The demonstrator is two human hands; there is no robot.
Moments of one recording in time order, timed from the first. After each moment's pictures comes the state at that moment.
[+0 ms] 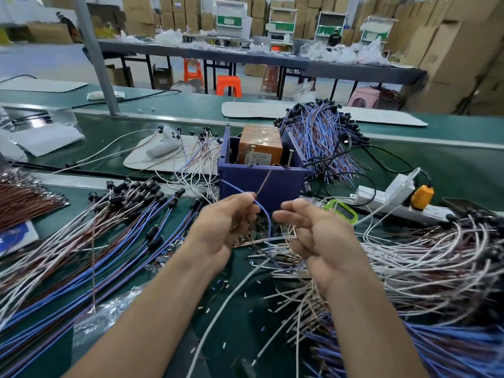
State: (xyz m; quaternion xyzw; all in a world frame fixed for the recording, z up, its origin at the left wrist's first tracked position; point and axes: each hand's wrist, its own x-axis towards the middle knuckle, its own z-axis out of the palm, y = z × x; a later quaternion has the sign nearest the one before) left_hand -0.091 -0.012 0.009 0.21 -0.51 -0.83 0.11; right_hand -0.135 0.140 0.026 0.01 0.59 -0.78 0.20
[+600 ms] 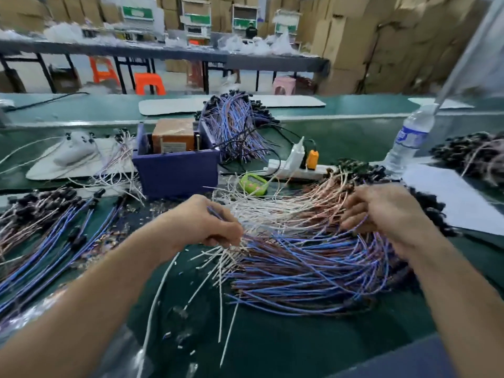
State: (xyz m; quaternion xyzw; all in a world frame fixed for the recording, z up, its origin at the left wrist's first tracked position) left_hand -0.070 0.049 0.033 -0.01 -0.83 -0.54 -0.13; right_hand -0.111 0.361 0.062 0.11 0.79 -0.60 0.02
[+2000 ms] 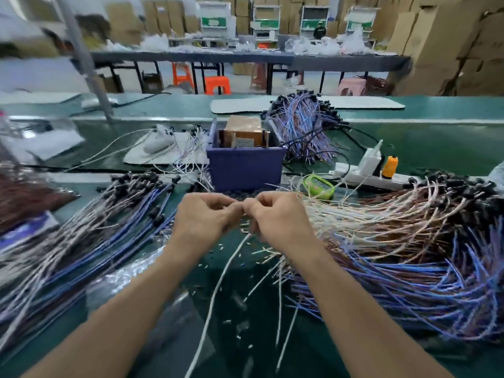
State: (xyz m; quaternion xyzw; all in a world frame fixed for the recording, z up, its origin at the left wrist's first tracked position) left_hand -0.033 -0.003 0.001 0.14 -0.79 -0.55 0.21; right_hand -0.085 0.141 0.017 -0.19 0.83 -0.51 0.05
